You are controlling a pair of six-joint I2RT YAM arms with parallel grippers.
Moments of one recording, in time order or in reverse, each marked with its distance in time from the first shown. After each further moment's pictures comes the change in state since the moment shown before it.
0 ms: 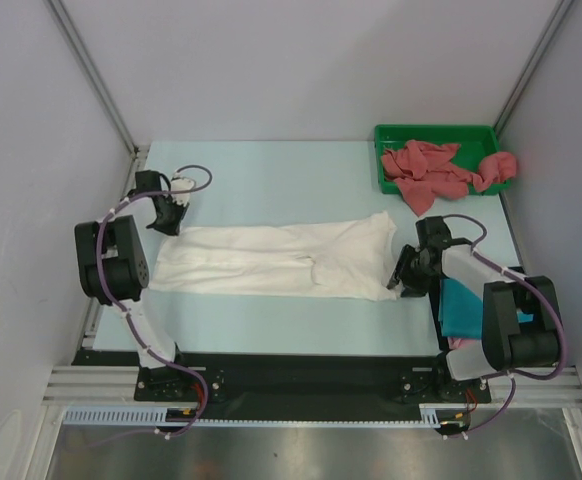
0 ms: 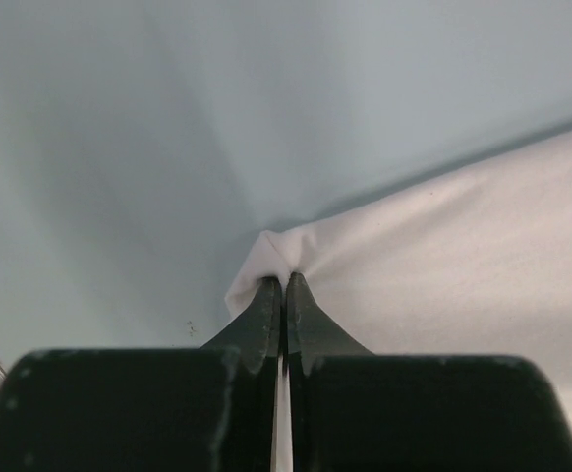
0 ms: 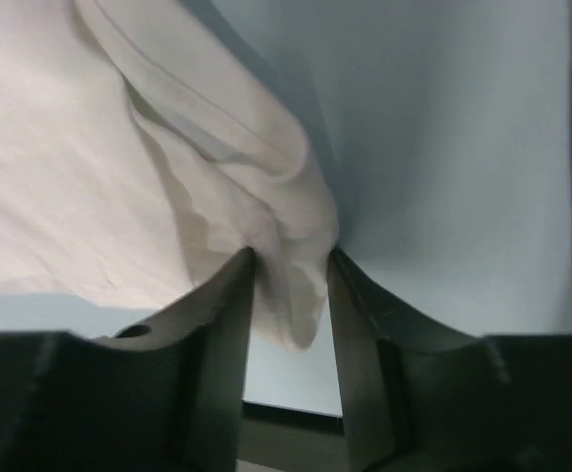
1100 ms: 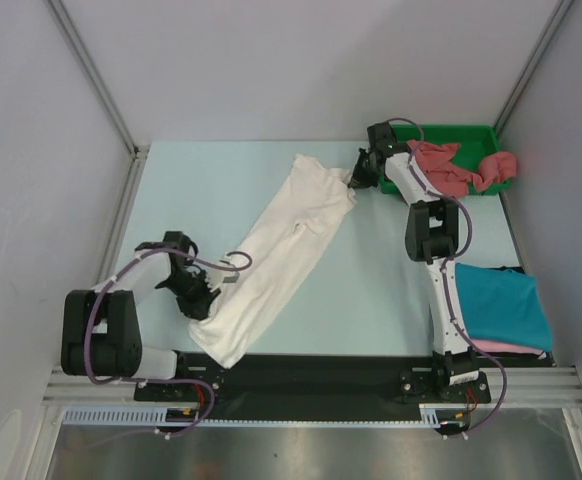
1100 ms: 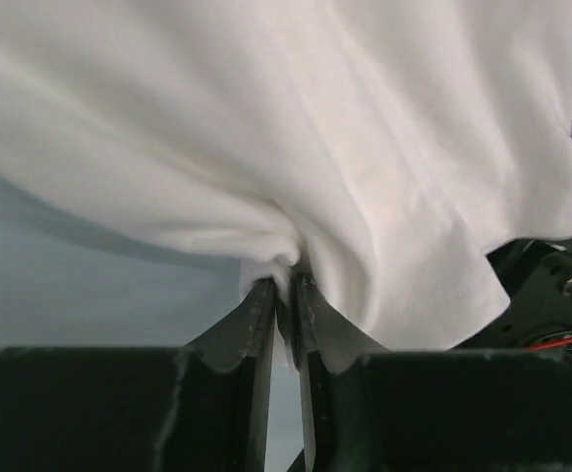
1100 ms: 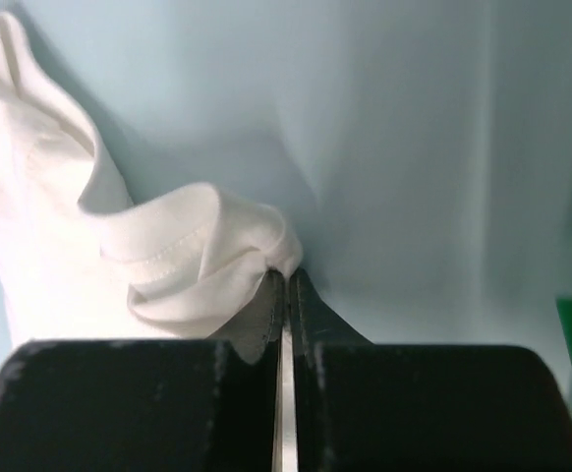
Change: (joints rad) left arm -0.174 -0.544 -0.550 -0.546 0.237 0.476; right arm 0.071 1.173 1.645 -0.190 -0.020 -0.061
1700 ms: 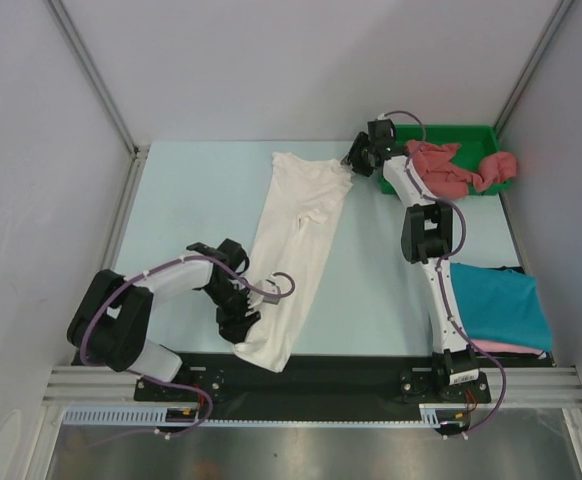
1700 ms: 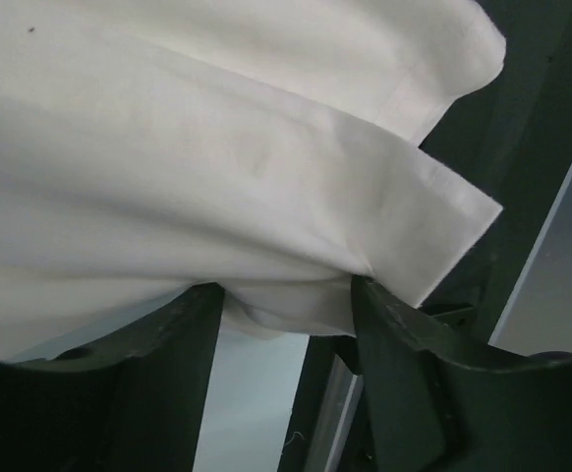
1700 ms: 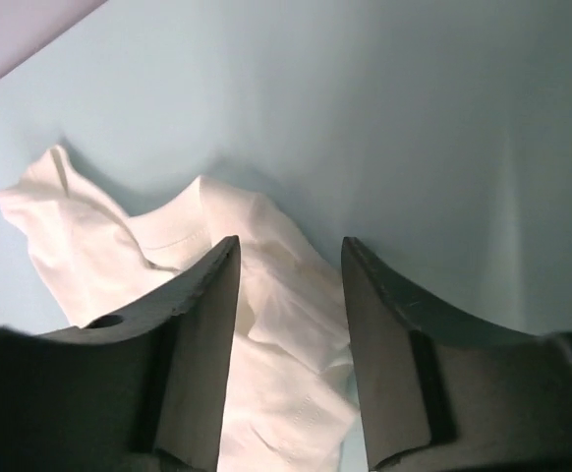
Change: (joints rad) left arm -0.494 0.097 0.034 0.034 0.163 -0.185; right arm -0.004 0.148 0.192 0.221 0.036 0.161
